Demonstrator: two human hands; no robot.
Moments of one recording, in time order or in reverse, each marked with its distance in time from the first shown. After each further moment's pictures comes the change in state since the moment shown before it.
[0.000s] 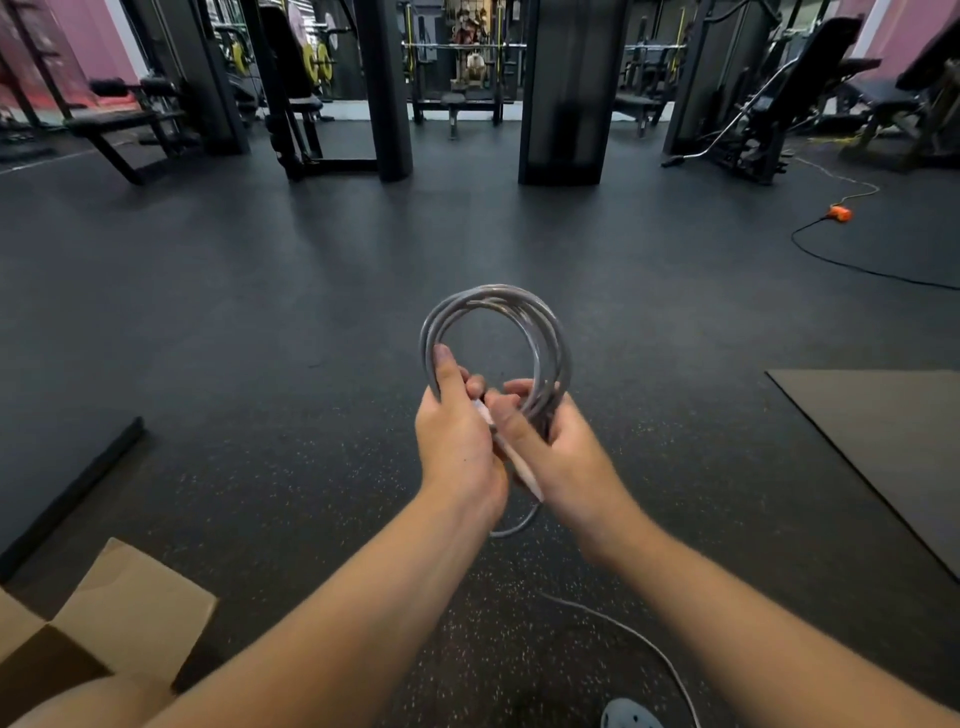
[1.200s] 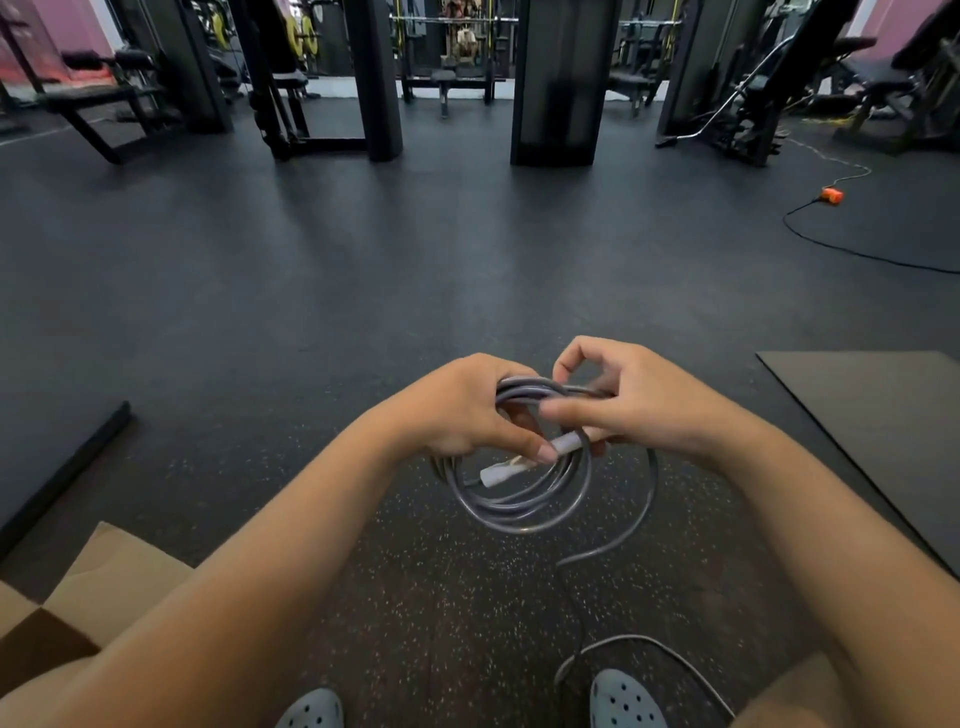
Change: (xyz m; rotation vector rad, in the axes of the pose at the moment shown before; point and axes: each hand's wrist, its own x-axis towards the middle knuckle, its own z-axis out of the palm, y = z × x) left_hand 0.023 0.045 -0.010 1.535 -0.987 0.134; right_hand 0.012 -0.051 -0.077 -0.637 -0.287 -0.029
